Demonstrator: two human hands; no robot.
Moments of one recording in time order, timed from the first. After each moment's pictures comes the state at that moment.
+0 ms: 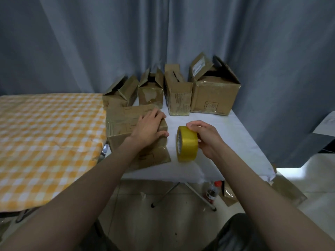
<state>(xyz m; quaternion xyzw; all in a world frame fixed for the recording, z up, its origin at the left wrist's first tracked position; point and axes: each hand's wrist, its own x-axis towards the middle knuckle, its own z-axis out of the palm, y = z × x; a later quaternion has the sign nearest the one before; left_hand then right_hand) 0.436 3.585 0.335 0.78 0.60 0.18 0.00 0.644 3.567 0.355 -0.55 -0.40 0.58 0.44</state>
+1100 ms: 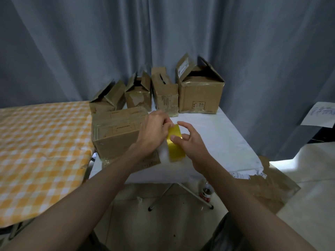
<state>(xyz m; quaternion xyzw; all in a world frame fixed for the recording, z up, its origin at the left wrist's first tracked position) 0.508 3.554 0.374 0.74 0.58 0.35 0.06 0.652 3.533 0.336 -0.50 -0.54 0.51 0.43</state>
